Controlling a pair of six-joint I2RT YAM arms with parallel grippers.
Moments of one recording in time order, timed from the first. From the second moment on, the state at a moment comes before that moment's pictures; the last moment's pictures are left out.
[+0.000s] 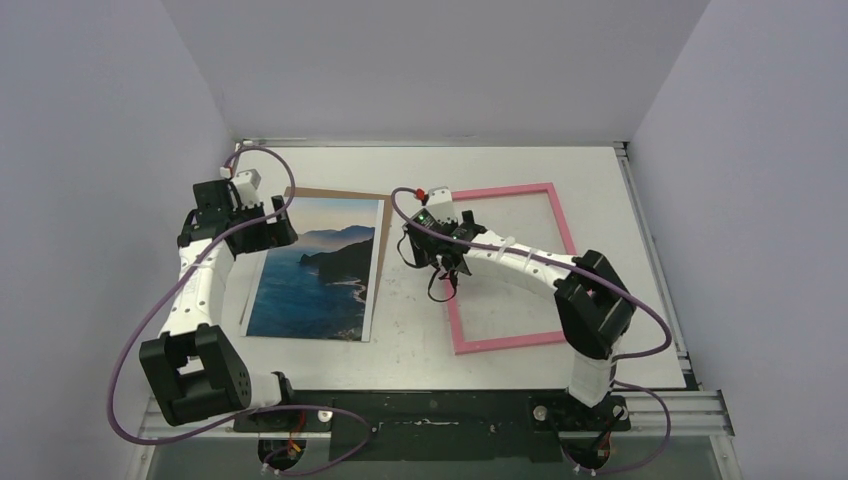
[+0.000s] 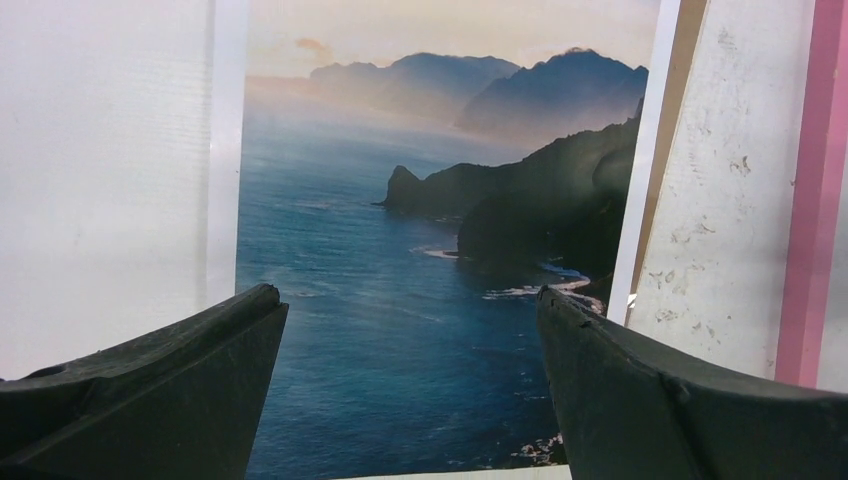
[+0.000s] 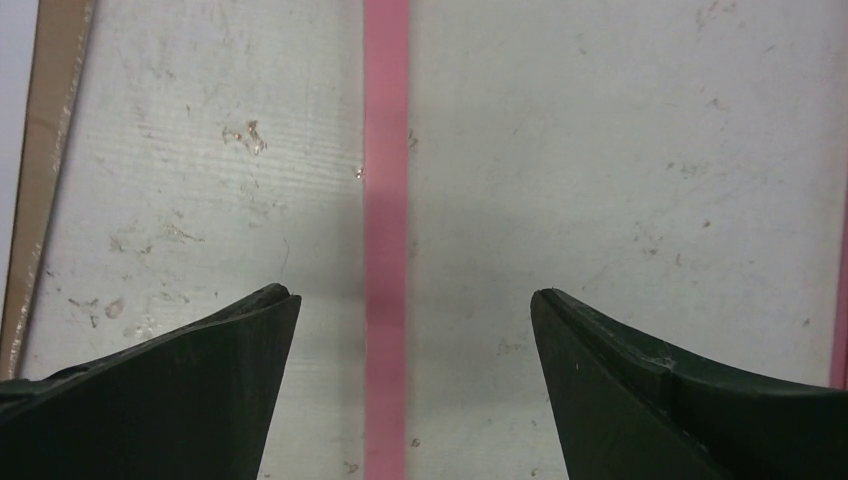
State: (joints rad) left arm 0.23 1.33 1.07 -0.59 0.28 -0.04; right arm 0.86 1.80 1.39 -0.58 0.62 0.48
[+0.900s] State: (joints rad) left arm 0.23 1.29 1.07 -0.72 0.32 -0.02; right arm 0.84 1.94 1.23 -0.30 0.48 0.46
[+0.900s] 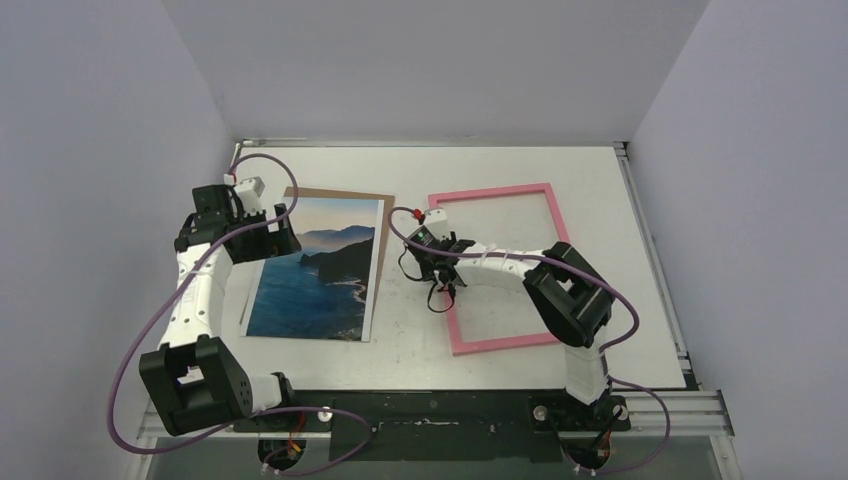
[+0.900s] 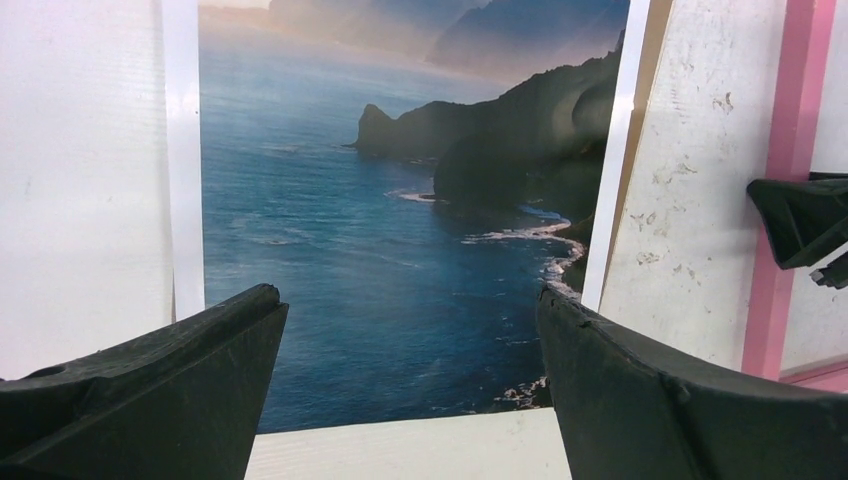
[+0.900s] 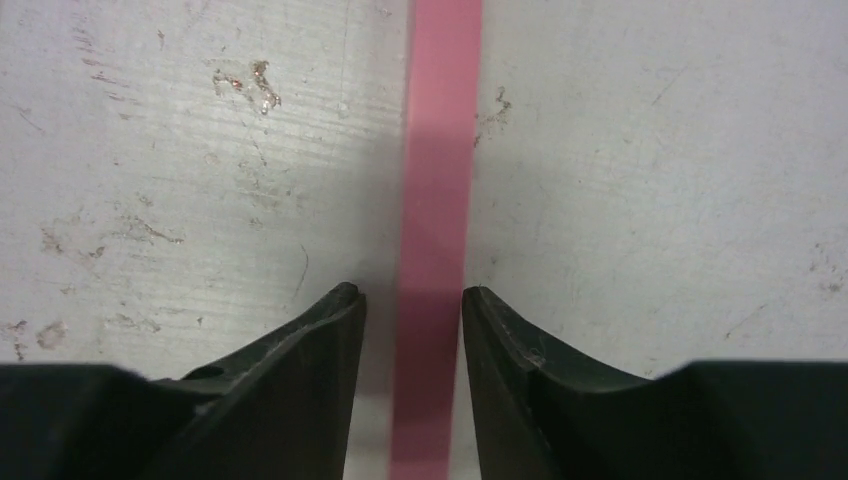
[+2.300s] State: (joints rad) left arm 0.04 1.22 0.94 -0.60 0.50 -0.26; right arm 0.69 1.68 1.59 -0.32 -0.11 0.87
